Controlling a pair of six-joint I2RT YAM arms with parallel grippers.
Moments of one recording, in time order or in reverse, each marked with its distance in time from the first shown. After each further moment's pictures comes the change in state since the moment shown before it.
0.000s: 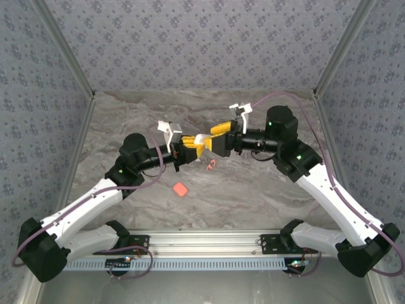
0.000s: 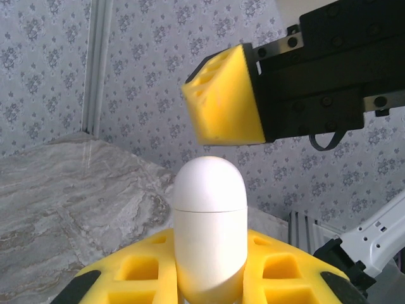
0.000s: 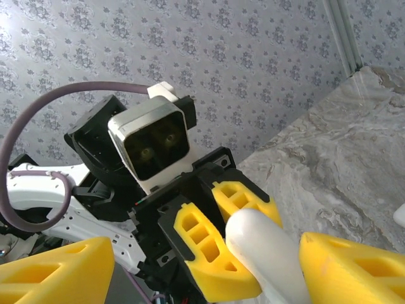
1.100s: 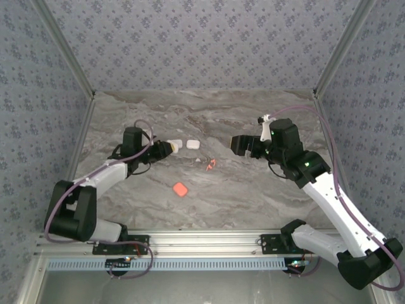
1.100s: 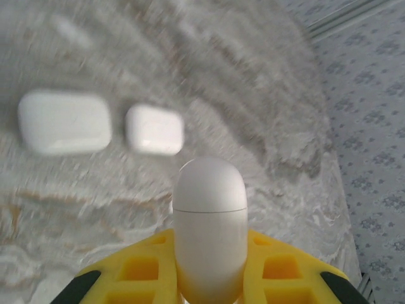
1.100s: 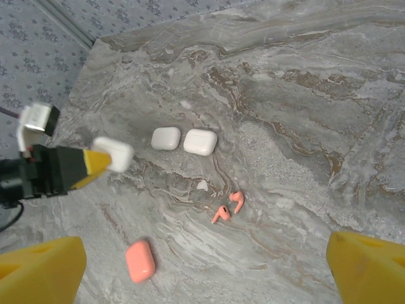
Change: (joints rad) left arm 0.430 0.381 -0.082 -0.272 -0.030 -0.375; right arm -0.117 -0.096 -0.118 -0.404 0.602 0.020
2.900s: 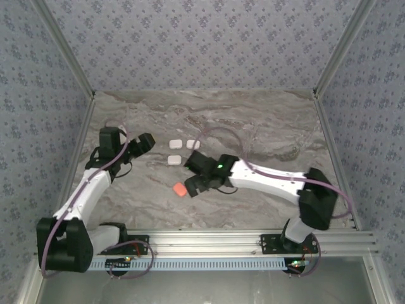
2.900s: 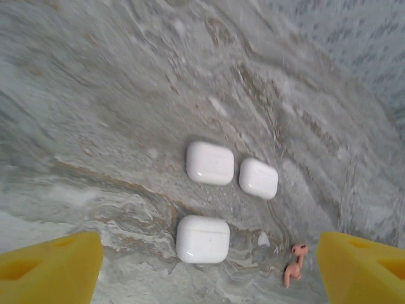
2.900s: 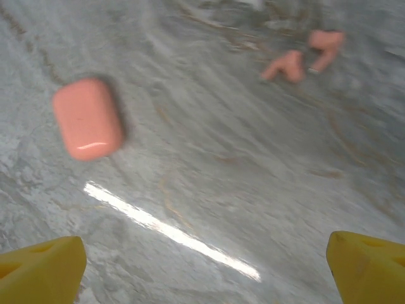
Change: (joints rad) left arm 0.188 -0.302 0.035 -0.279 -0.233 0.099; right arm 0.592 0.656 0.191 -0.156 0.283 0.061
